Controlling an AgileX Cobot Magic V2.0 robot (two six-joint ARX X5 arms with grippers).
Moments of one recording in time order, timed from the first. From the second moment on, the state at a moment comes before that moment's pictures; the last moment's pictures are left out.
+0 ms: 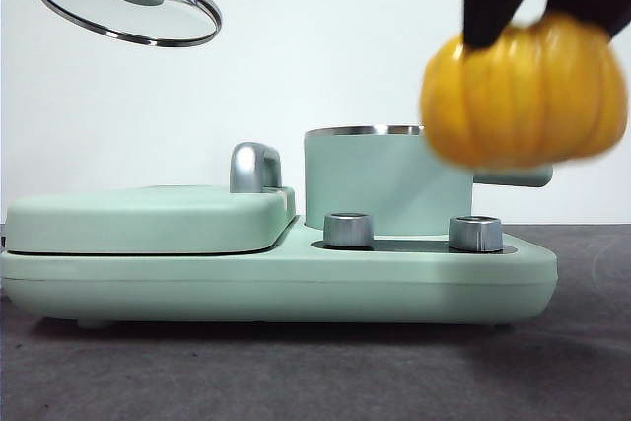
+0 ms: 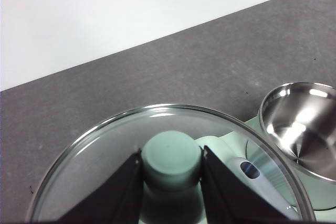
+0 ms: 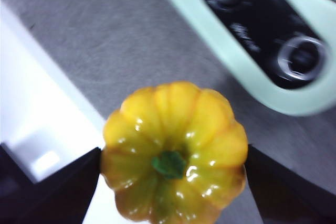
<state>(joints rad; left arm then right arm) -0.28 1.21 1.21 -0.40 0.18 0.14 0.80 1.23 1.18 -1.16 -0.15 0.10</state>
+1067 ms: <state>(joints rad) -0.28 1.21 1.21 -0.40 0.18 0.14 0.54 1.85 1.89 -1.16 -0.05 -0.07</state>
